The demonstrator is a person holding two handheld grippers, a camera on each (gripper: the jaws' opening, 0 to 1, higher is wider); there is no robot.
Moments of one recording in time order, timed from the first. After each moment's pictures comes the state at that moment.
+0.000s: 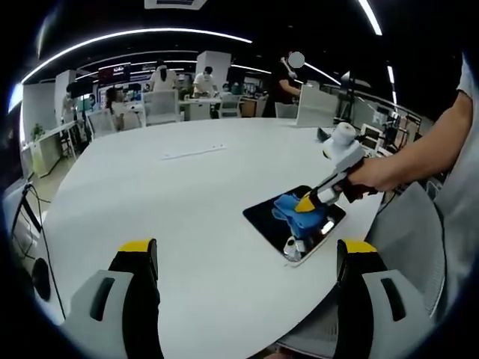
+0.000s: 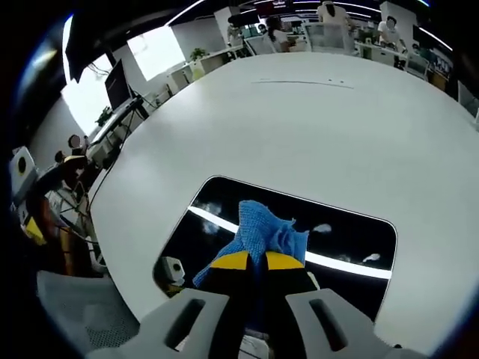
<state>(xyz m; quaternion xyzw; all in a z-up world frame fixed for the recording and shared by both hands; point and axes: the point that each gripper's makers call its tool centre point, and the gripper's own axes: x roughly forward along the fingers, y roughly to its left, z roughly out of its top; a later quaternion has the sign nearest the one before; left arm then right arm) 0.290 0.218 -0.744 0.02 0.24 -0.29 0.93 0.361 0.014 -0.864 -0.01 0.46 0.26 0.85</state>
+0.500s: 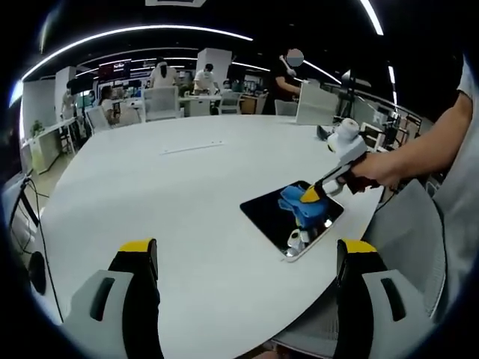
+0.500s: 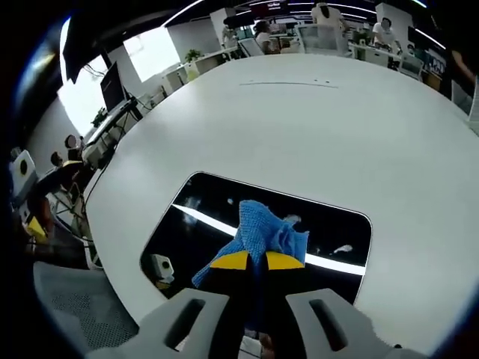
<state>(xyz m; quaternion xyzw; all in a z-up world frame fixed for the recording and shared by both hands) 0.282 0.214 -0.755 0.01 0.25 -0.29 0.92 0.359 -0.016 -0.864 -0.02 0.45 0.25 0.85</state>
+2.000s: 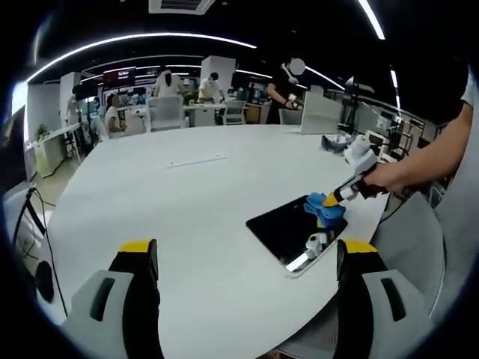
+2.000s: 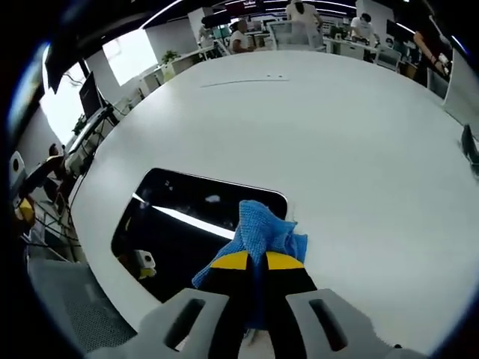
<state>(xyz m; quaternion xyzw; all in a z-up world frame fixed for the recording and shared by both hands) 0.296 0.217 -0.726 0.01 0.22 -0.28 0.94 0.362 -0.096 -0.865 -0.01 0.47 0.18 0.86</state>
